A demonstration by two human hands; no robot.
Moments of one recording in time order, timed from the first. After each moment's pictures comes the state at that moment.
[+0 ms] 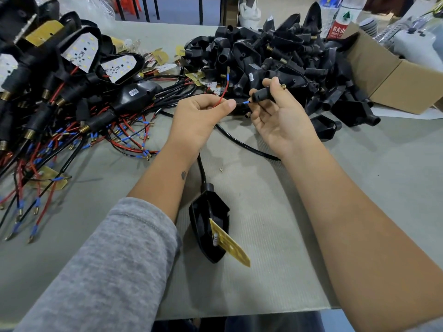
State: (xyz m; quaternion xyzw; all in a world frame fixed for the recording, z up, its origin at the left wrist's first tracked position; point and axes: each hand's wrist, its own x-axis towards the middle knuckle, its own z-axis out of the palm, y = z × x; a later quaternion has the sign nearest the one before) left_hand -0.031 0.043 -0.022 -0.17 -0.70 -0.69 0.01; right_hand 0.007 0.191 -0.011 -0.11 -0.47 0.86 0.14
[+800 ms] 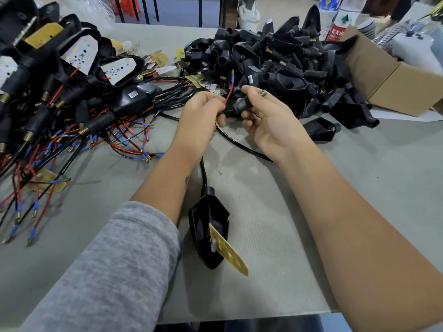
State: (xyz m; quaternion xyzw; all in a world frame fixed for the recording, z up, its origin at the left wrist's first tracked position) left_hand -0.032 0.048 -0.017 -0.12 -0.69 -0.71 -0.04; right_hand 0.004 0.183 -0.012 -0.07 -0.55 0.83 0.11
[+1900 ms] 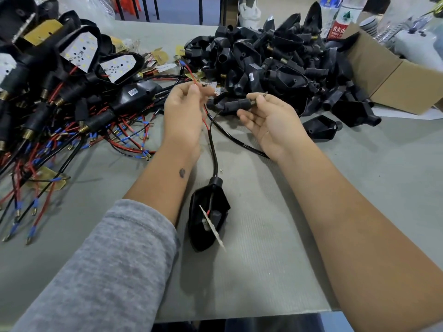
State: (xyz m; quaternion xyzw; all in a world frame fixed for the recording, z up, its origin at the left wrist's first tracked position) left_hand -0.036 0.047 -0.014 0.00 -0.60 -0.80 0.03; right_hand 0.002 0.182 -0.017 -0.12 -0.55 0.82 0.13
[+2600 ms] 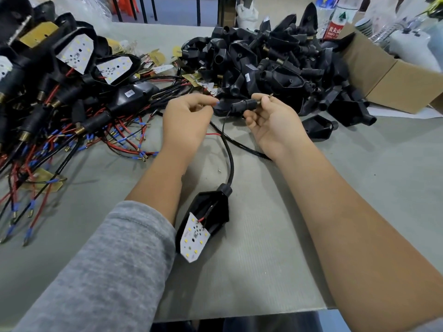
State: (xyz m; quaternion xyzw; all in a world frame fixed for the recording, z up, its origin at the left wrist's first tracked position) left_hand -0.034 0.043 -0.024 -0.10 -0.76 -0.64 0.08; right_hand 0.003 0.186 -0.015 -0.16 -0.50 0.84 0.14
